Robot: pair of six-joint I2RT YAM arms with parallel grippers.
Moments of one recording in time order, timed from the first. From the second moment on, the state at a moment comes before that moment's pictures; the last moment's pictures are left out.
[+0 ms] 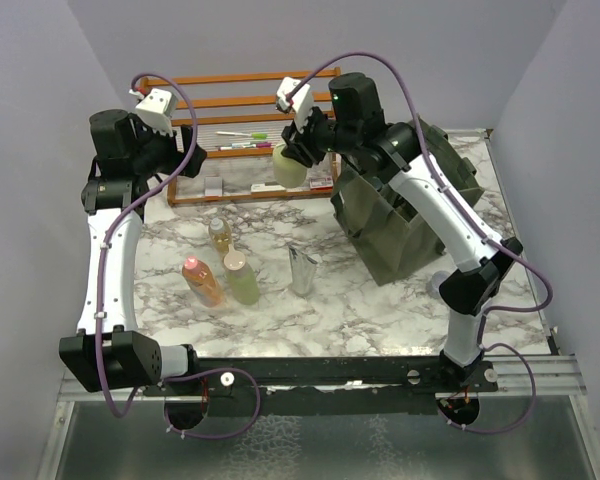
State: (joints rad) left arm 0.11 1.30 1.46 -0.51 0.49 0.08; right arm 0.72 1.90 2.22 -0.71 -0.29 -0.42
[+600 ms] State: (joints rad) left arm 0.00 1.36 1.43 -0.48 0.53 0.09; right arm 0.66 1.84 2.48 -0.87 -0.24 -0.45
